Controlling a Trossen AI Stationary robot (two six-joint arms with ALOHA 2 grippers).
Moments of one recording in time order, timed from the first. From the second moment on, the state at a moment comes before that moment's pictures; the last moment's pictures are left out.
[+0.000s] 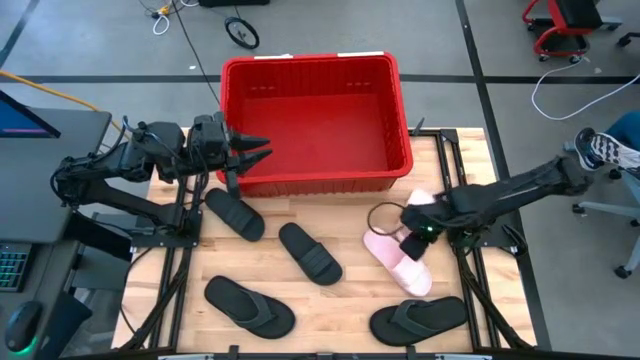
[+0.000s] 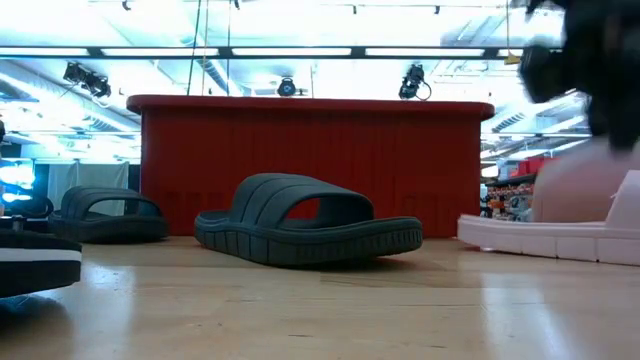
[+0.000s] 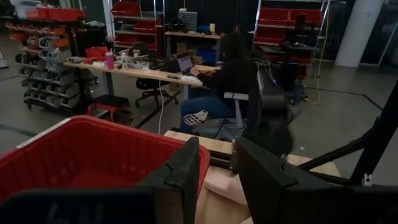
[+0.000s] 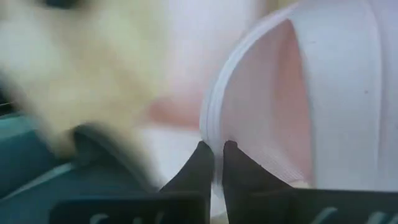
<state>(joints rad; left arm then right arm) -0.04 1.04 1.40 -0.40 -0.35 -0.10 0.24 1.00 0.70 -0.85 -0.22 1.11</state>
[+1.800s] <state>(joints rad) 0.06 1.10 1.40 -0.40 -0.45 -0.26 -0.57 1.99 1.80 -1.04 0.26 -0.15</state>
